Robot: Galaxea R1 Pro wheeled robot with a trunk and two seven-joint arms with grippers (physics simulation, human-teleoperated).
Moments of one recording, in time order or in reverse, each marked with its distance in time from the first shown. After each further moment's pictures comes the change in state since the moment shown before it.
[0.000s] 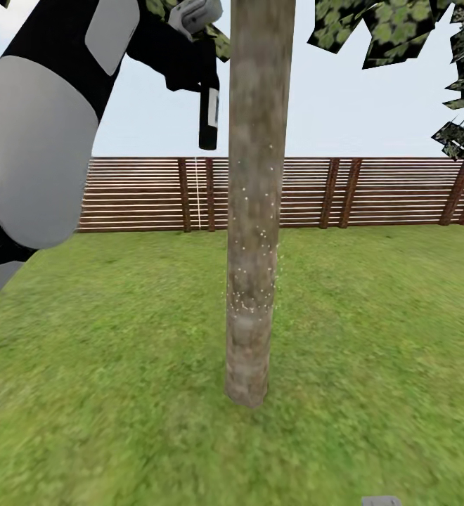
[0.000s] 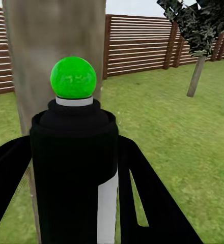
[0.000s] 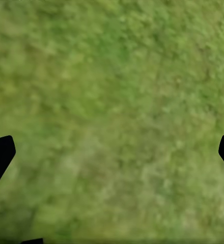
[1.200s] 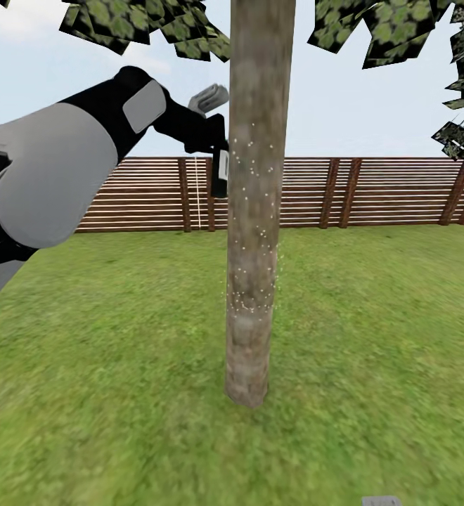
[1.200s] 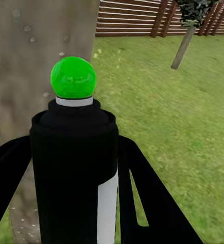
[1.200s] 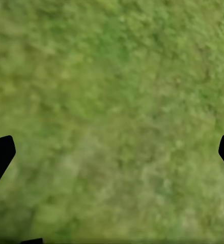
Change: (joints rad) left arm -0.003 -0.005 0.008 0.409 0.002 -0.204 -0.115; right arm 0.000 -0.001 0.000 0.000 0.000 0.000 0.000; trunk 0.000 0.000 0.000
